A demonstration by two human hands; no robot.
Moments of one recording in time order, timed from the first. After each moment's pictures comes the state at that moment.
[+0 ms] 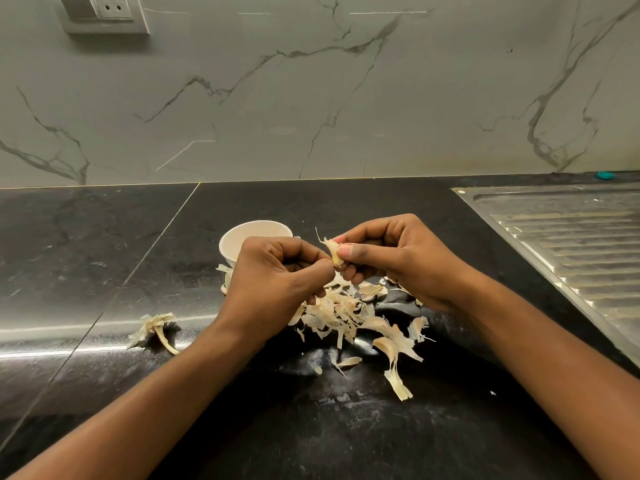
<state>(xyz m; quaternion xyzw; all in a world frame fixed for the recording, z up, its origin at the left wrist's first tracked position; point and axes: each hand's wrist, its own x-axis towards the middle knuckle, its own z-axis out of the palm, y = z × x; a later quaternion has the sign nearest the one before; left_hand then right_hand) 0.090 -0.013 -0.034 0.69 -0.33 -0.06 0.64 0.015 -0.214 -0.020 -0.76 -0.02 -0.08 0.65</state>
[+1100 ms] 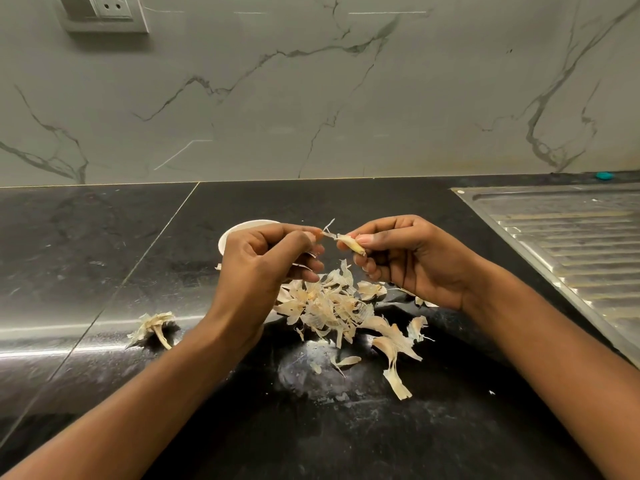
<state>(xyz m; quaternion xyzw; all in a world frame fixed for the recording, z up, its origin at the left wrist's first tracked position) 0.099 -0.008 -0.032 0.61 -0.30 -0.09 0.73 0.012 -0.226 -0.013 -0.64 0.02 0.01 0.77</state>
